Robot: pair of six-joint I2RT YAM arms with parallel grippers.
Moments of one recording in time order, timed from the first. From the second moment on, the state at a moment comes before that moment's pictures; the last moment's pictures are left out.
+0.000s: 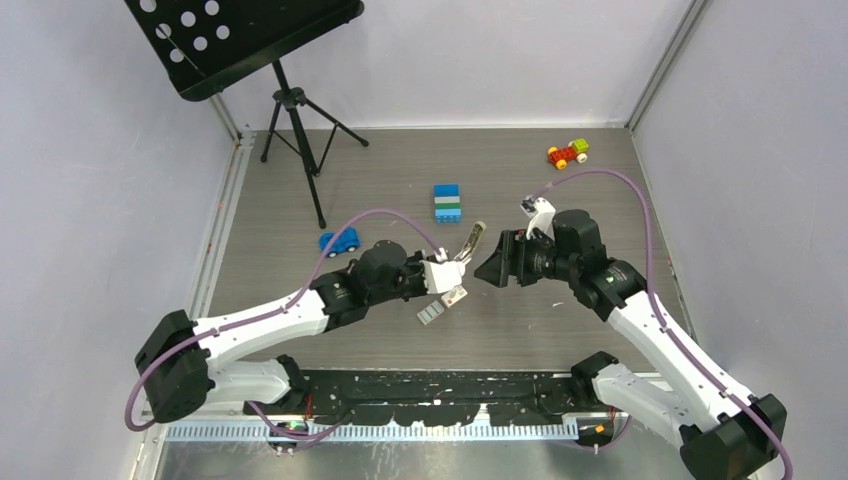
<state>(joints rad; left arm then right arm) -0.96 1.20 0.75 -0.01 0.03 0.53 0.46 0.87 0.78 -0.48 -0.40 0.44</state>
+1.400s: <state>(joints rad) -1.08 1.15 0.54 0.33 -0.25 -0.40 0.64 0.72 0.43 0.03 -0.14 0.85</state>
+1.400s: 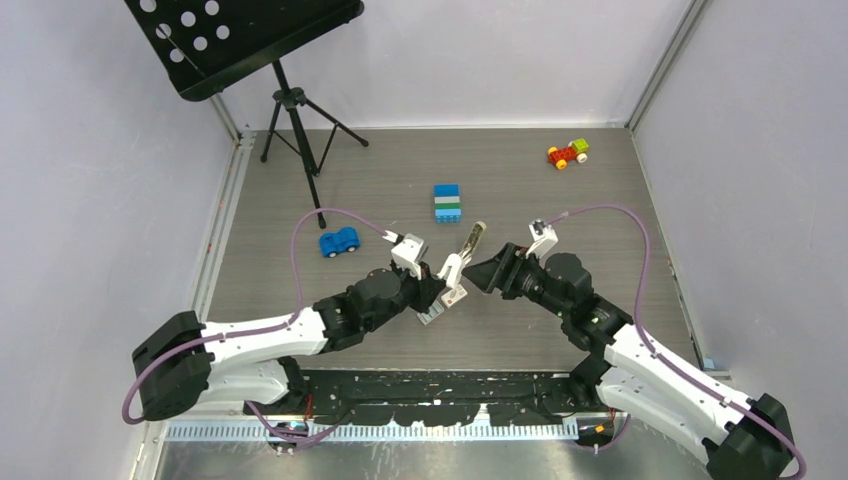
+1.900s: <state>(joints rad) -1.08 1.20 0.54 0.36 -0.29 -0.59 0.82 0.91 0.41 0.20 0.03 0.92</state>
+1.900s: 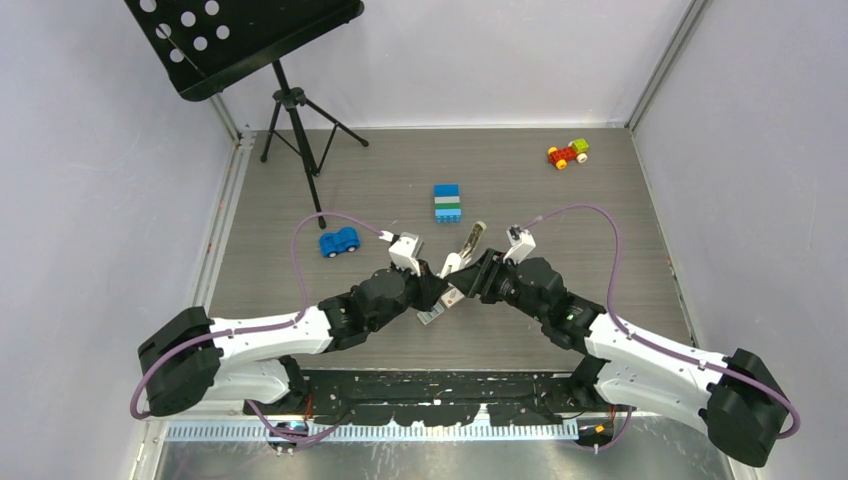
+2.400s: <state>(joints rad) -1.08 1.17 0.54 0.34 -0.34 -0.54 0.83 0.93 0.43 0.21 0.04 0.93</state>
